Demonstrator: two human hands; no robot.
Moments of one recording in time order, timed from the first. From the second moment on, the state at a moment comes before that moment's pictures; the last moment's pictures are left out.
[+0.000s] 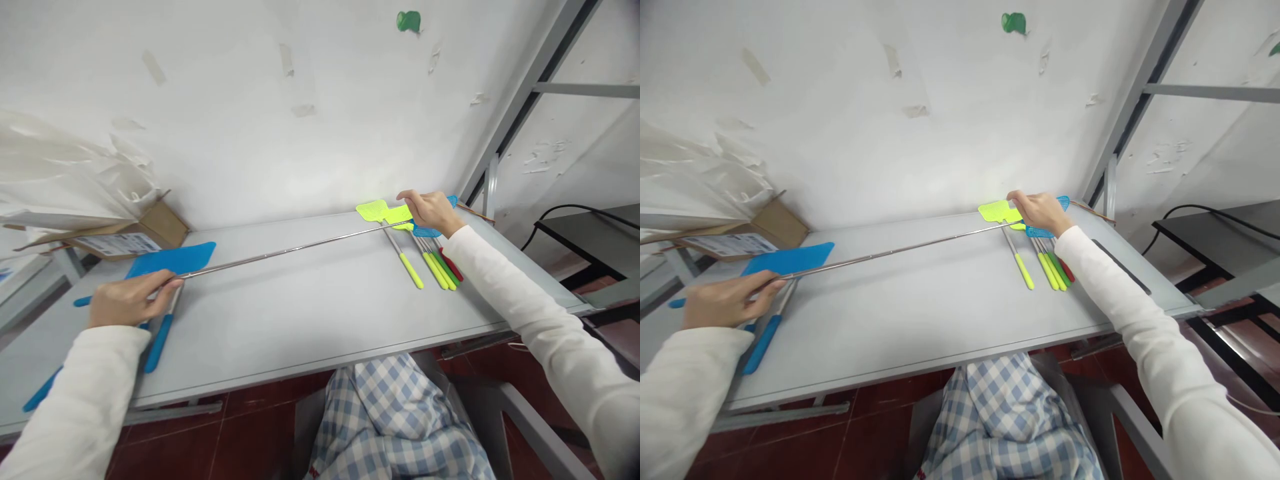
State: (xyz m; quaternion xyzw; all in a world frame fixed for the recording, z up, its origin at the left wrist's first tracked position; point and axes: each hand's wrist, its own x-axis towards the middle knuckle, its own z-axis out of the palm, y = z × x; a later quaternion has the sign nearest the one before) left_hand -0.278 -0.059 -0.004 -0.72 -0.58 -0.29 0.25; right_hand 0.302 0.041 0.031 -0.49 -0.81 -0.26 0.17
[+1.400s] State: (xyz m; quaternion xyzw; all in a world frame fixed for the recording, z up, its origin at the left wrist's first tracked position) left_hand -0.001 -0.036 -0.006 -0.84 -0.52 -0.12 0.11; right_hand 0.172 -0.006 0.037 -0.51 -0.84 -0.14 0.14
